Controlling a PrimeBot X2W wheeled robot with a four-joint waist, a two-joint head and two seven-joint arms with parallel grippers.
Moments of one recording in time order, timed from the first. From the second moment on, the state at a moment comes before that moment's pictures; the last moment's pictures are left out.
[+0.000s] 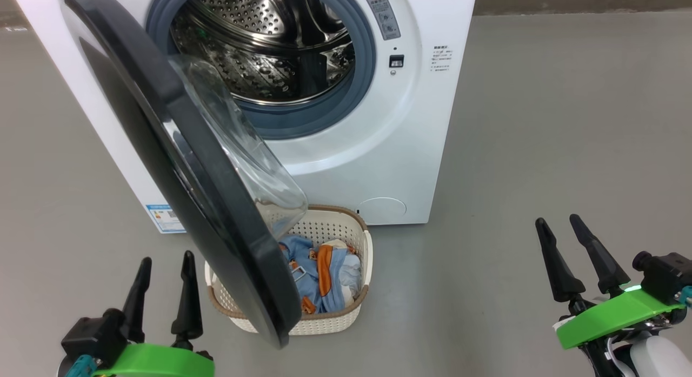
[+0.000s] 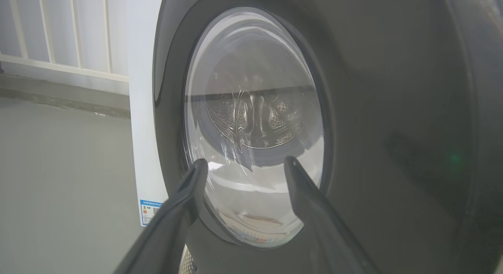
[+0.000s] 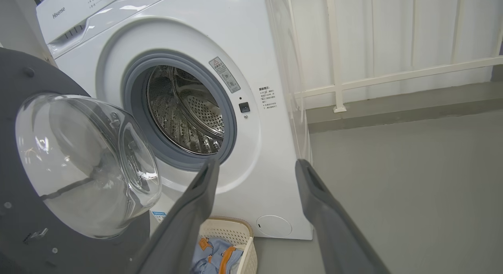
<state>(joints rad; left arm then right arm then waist) -0.06 0.03 -0.05 0.13 -0.35 -0.10 -0.26 -0.16 -0.30 0.15 0.22 0.61 0.13 -0.25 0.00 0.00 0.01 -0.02</state>
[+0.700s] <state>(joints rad) -0.06 0.03 -0.05 0.13 -0.34 -0.10 -0.26 -0.16 -0.25 0.11 0.27 0.50 0.13 -0.25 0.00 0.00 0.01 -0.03</state>
